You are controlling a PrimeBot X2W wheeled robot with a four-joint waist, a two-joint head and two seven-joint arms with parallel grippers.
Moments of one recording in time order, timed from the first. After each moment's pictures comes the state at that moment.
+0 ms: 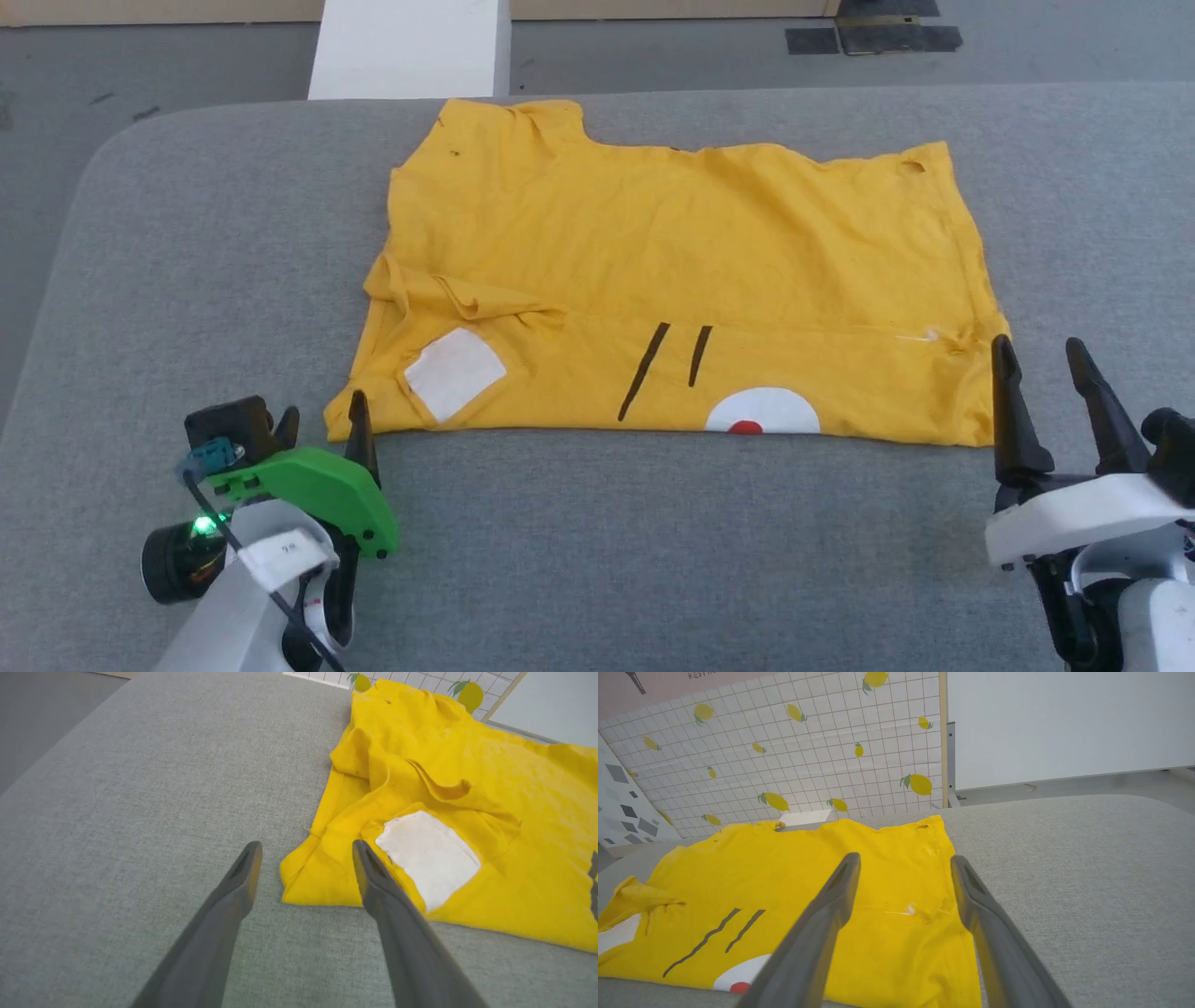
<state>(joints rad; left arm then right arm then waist) -0.25 0.34 -0.36 0.24 -0.66 0.31 -0.01 -0.08 -0.07 -0.14 0.03 0.22 0.13 -0.06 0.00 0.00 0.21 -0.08</state>
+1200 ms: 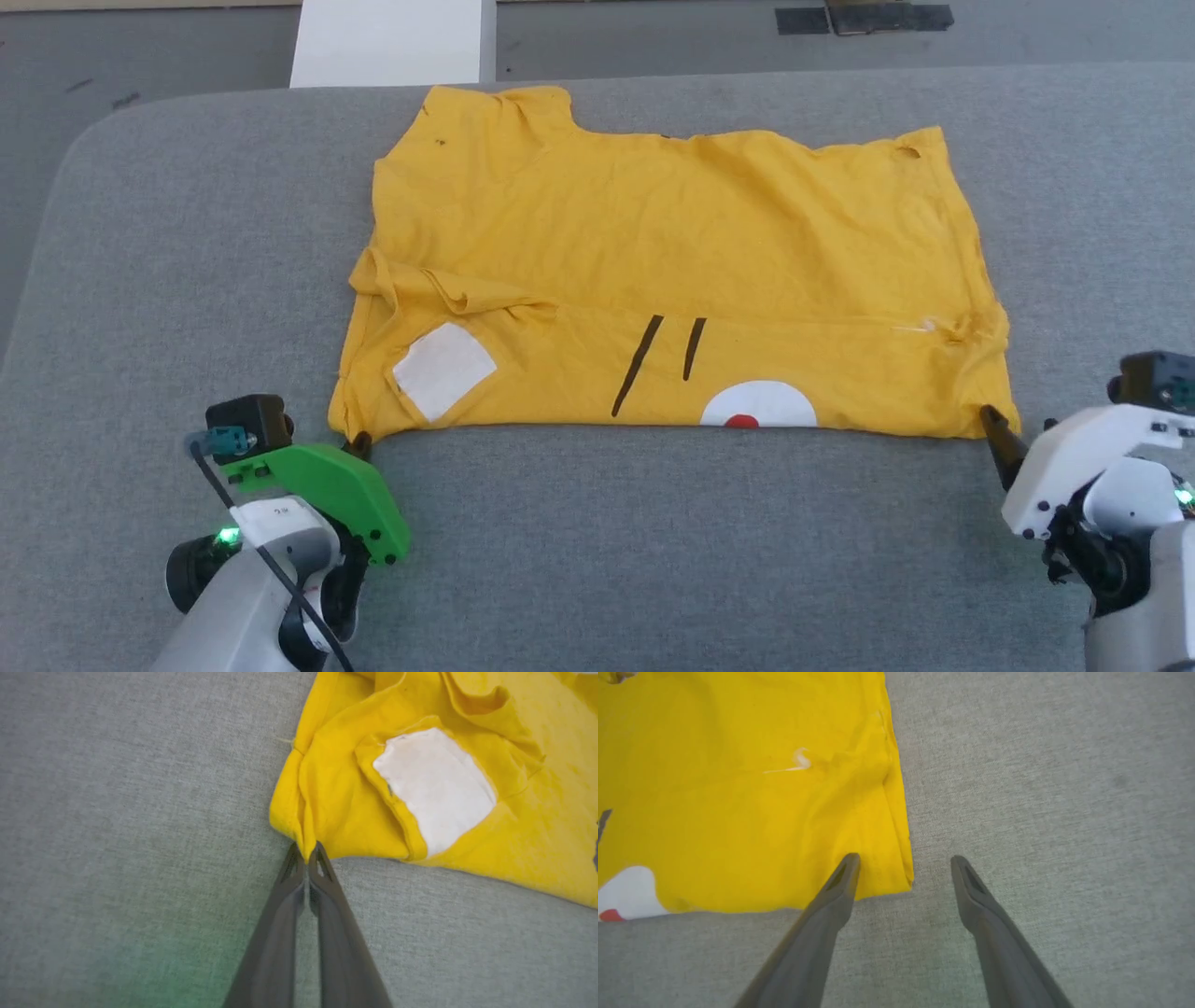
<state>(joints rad) -0.26 0.35 -0.38 0.24 -0.77 0.31 0.21 -0.25 -0.05 -0.31 0.27 0.18 0.13 0.51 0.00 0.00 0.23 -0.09</state>
